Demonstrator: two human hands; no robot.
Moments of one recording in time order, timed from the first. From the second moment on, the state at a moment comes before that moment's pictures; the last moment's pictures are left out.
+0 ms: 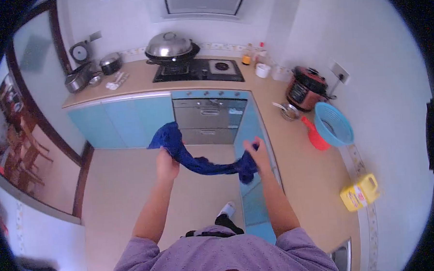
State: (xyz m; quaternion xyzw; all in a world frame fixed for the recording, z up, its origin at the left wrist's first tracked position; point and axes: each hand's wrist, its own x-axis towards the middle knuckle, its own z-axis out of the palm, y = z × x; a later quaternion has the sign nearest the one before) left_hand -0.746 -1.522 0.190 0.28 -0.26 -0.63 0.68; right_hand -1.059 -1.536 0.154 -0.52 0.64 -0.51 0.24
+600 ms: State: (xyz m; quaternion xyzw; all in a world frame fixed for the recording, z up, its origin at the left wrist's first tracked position) left_hand -0.817 -1.748 0.211 0.61 -0.58 -0.44 0.31; right_hand -1.065 -1.734 0.233 -0.68 0.43 -0.27 0.53
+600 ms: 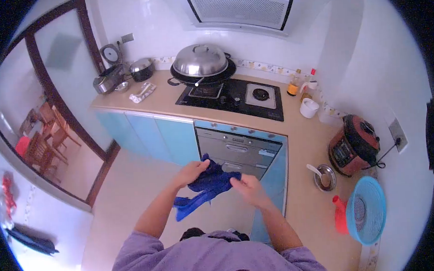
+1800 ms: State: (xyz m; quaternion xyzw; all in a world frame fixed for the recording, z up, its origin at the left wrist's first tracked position) left_hand -0.680 -2.070 0.052 0.53 -0.76 -0.22 0.30; right_hand -0.900 -2.105 0.070 -0.83 0.52 -0.17 0.11
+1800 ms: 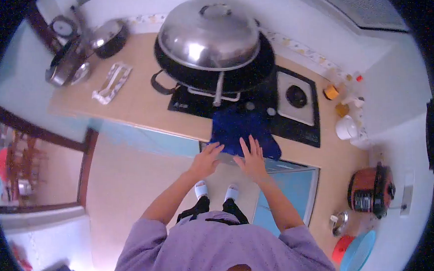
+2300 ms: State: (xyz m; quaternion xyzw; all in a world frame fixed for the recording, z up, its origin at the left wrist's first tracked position) left_hand -0.547 -1.840 0.005 0.84 -0.29 -0.35 0.29; right_hand -0.526 -2.211 0.026 -0.92 0.27 -0.26 0.13
